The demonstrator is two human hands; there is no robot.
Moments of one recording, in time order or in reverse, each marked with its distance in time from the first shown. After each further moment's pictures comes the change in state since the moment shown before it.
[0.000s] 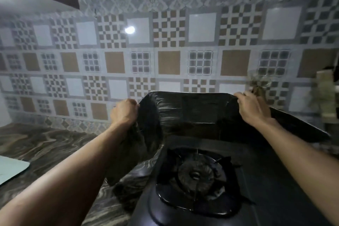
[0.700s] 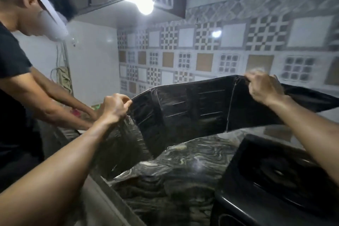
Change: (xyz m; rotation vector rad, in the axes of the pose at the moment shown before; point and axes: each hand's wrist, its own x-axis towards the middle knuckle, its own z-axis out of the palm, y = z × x) left_hand -0.142 -0.207 -0.238 0.155 0.298 -0.210; right_hand -0.002 -0.250 -0.090 0.312 0.104 -0.446
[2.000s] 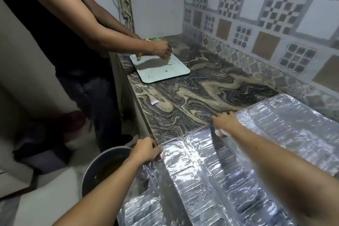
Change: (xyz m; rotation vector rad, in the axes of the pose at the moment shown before) left_hand -0.148 -0.173 0.188 0.077 -0.626 -0.690; right_hand -0.107 -0.241 0.312 -0.156 -1.096 -0.571
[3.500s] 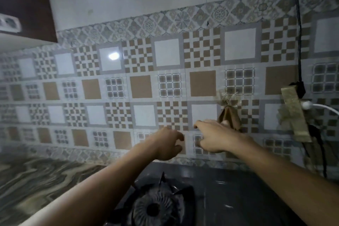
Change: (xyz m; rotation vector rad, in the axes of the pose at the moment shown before) left_hand -0.342 0.509 0.091 0.552 0.015 1.510; right_hand -0.512 0.324 0.019 0.514 0.465 0.781
